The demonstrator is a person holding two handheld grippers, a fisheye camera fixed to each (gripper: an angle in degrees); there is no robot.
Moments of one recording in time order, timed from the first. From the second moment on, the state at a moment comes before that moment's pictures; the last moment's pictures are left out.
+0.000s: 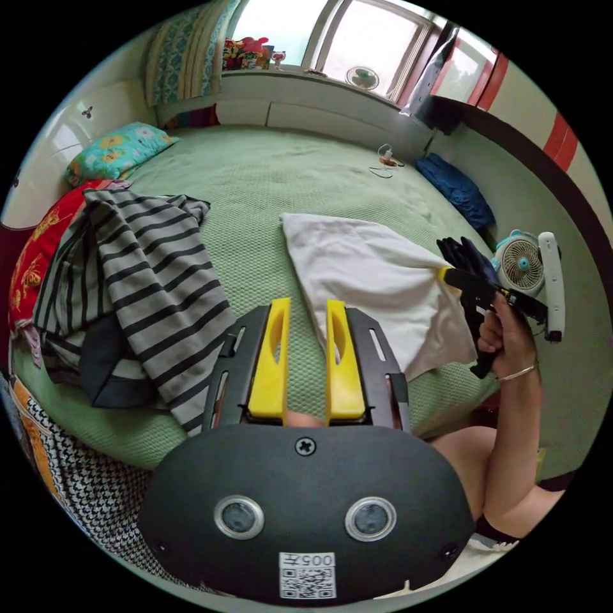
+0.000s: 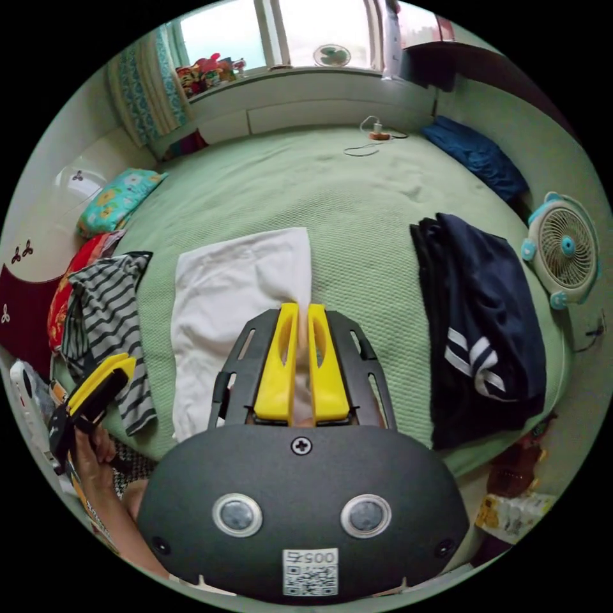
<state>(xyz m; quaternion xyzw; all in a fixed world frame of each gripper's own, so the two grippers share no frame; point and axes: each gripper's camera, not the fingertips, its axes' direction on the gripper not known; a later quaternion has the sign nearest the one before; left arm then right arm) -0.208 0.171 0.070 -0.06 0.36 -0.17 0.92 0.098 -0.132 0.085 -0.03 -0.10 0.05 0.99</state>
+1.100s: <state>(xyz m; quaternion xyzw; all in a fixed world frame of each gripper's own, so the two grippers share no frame) -0.151 0.113 0.171 -0.10 0.32 -0.16 0.93 -0.056 -0.169 0.091 -0.18 -0.29 -0.27 0.90</state>
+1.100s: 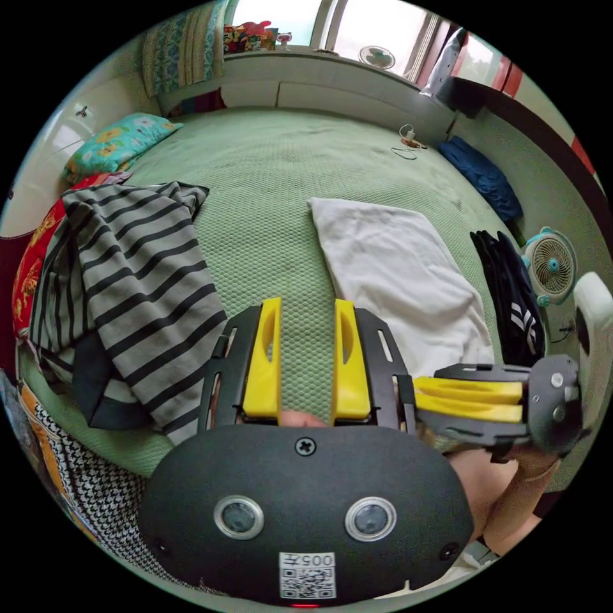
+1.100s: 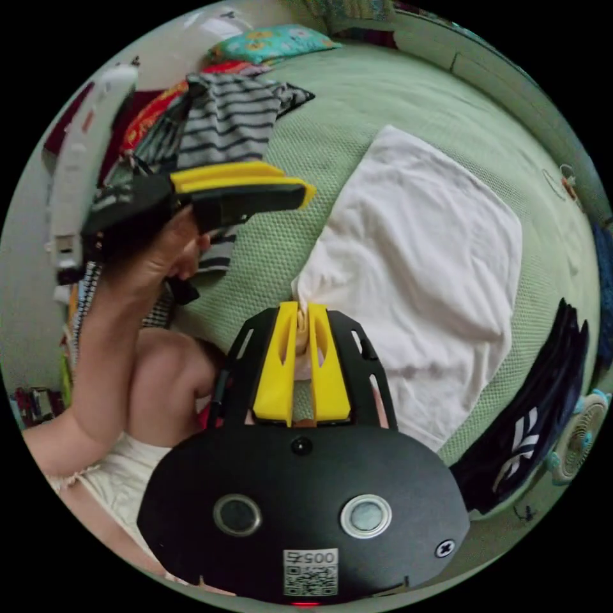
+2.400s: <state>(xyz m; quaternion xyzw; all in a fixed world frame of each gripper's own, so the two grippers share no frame) -0.133 0.086 0.216 -0.14 0.34 -0.13 0.92 0.054 -0.190 0.088 -0.08 -0.23 -0.10 0.96</state>
